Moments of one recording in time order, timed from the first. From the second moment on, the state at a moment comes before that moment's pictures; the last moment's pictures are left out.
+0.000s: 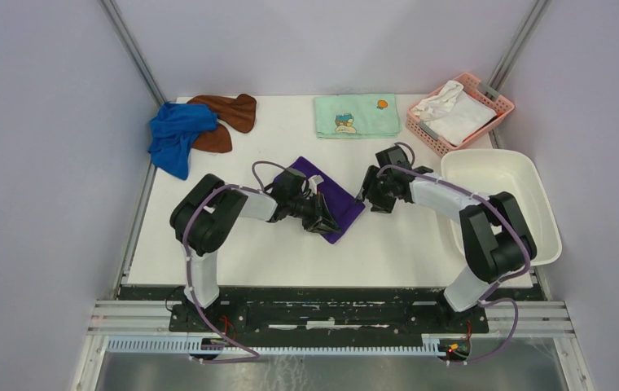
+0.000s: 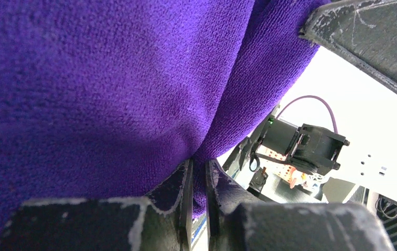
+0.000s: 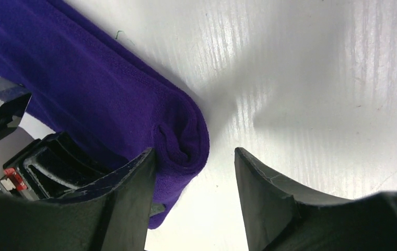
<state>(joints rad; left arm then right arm) -0.60 1.96 0.90 0.23 0.76 -0.90 0.41 1.63 0.96 -0.35 -0.10 0.79</state>
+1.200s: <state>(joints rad) -0.59 1.96 0.88 0.25 0.74 -0.91 0.43 1.68 1.12 -0.54 -0.05 0.70</state>
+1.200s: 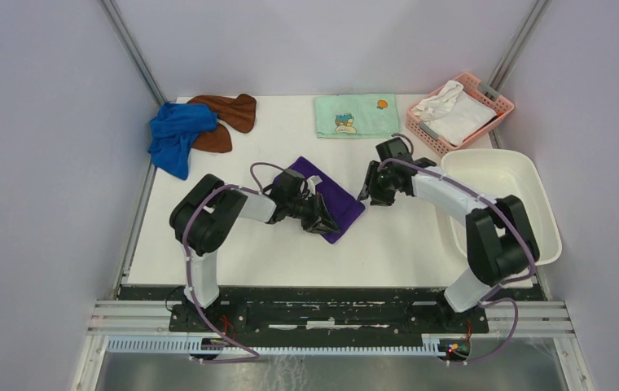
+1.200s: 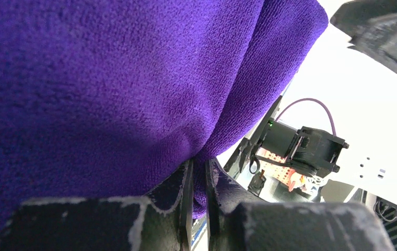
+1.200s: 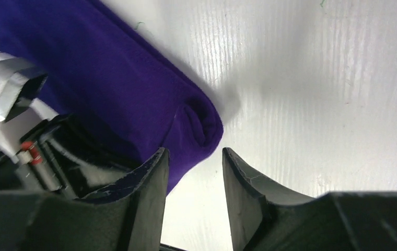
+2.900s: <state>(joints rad) -0.58 1.96 0.95 0.10 0.71 -0.92 0.35 1.67 0.54 0.51 -0.42 0.97</state>
